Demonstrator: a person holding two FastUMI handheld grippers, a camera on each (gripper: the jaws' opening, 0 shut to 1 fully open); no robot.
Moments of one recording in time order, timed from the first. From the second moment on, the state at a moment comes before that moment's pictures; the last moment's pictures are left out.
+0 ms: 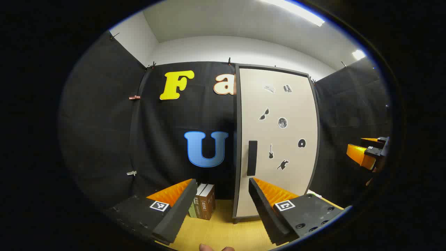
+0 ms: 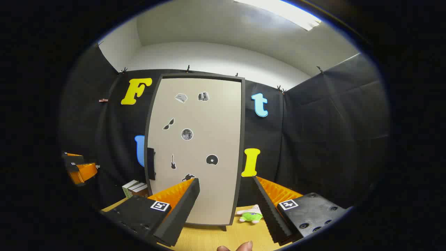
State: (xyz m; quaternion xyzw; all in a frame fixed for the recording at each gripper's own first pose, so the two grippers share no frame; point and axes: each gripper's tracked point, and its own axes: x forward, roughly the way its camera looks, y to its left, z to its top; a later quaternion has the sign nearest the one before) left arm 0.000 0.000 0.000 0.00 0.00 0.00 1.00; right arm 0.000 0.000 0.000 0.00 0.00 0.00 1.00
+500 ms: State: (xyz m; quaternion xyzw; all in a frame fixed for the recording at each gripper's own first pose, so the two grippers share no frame) left arm -0.004 0.000 0.000 0.00 0.00 0.00 1.00; right arm -0.005 0.006 0.004 0.00 0.00 0.00 1.00
